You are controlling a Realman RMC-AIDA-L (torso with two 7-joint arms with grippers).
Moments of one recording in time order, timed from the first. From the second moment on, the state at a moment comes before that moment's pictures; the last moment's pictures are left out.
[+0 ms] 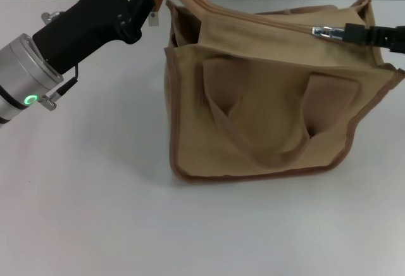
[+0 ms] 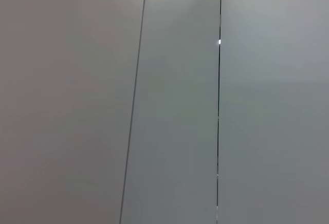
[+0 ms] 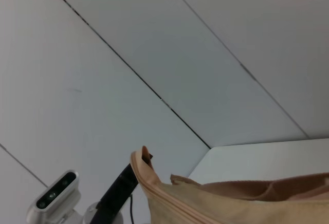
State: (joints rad) left arm -0.57 -2.08 0.77 0.32 1.29 1.63 -0.91; right arm 0.50 2.01 -0.62 -0.87 -1.82 -1.79 2.10
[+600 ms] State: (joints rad) left arm -0.57 -2.08 0.77 0.31 1.29 1.62 -0.90; right arm 0.45 1.98 -0.55 -0.87 -1.83 -1.83 2.08
